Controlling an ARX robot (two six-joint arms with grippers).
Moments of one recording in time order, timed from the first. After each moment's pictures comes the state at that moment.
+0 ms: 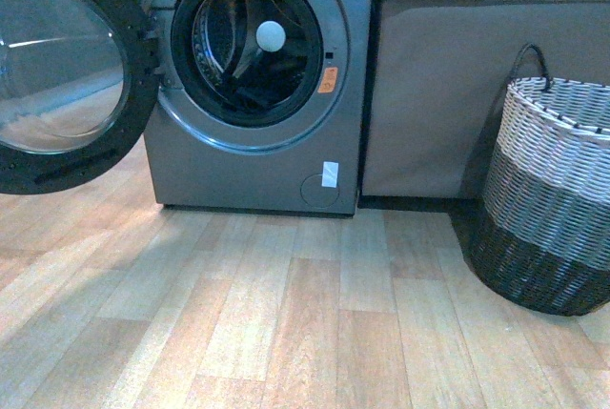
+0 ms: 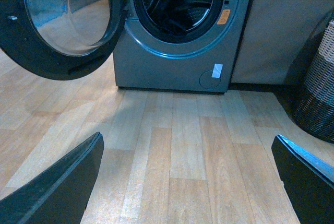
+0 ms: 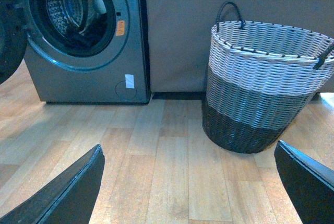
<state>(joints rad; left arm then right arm) 0.00 0.00 0.02 0.00 0.00 0.00 0.00 0.00 0.01 0.00 0.00 0.00</state>
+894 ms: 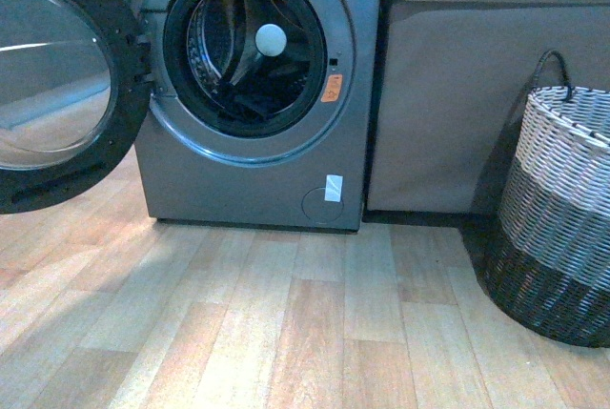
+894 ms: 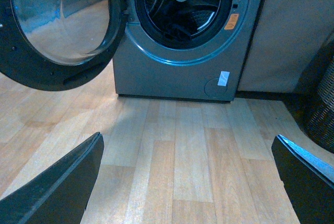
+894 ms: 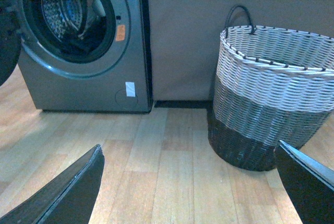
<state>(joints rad) 0.00 0.00 0.02 0.00 0.00 0.00 0.00 0.00 0.01 0.00 0.00 0.00</state>
